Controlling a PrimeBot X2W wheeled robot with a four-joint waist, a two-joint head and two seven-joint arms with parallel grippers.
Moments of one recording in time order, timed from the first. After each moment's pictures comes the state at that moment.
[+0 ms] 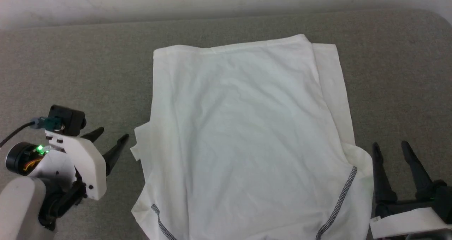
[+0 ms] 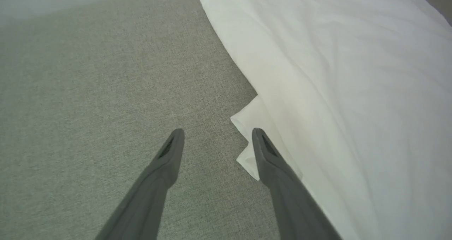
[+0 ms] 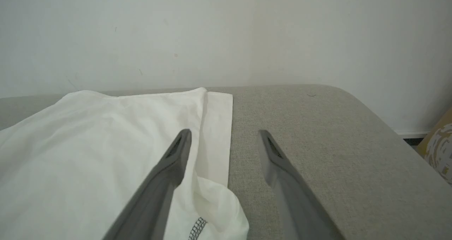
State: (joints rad) left arm -0.25 0.59 -0.22 0.01 -0.61 -0.12 0.50; right arm 0.14 -0.05 -0.09 -0.13 0.13 0.13 -0.18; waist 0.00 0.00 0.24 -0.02
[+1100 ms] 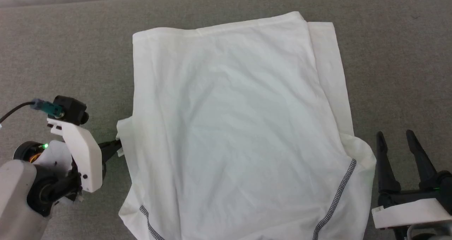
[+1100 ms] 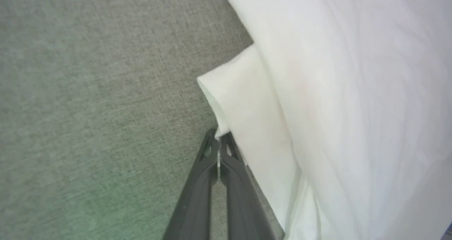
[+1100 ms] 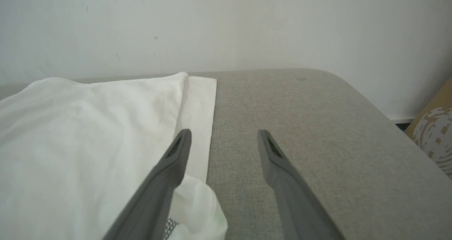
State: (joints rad) left arm -0.37 0.69 -0.36 0.11 -0.92 -0.12 0.68; right arm 0.09 -0.05 -0.11 -0.13 0.13 0.13 -0.18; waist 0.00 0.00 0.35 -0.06
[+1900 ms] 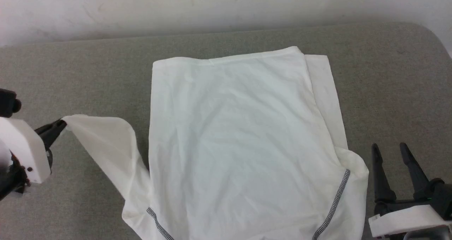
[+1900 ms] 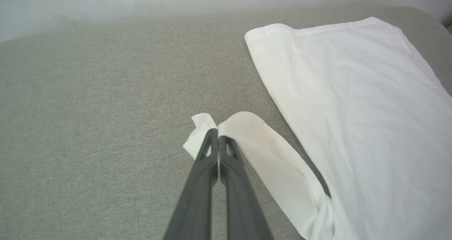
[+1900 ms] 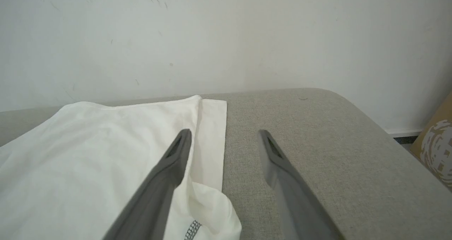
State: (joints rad) left arm -0.33 0.81 -0.23 0.09 -0.93 -0.11 0.55; right arm 0.11 -0.05 -0.10 -0.07 0.16 0.13 -0.18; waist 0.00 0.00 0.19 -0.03
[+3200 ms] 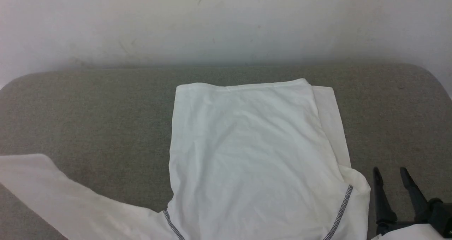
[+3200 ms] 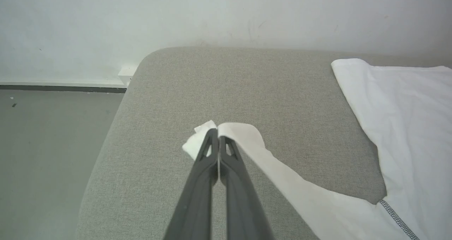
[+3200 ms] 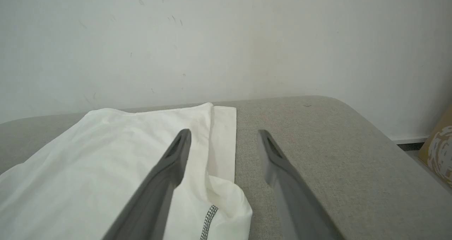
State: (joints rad) left arm 0.22 1.00 0.17 -0.06 -0.99 0.00 0.35; right arm 0.19 -0.05 -0.11 -0.05 0.18 0.13 -0.17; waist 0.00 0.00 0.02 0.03
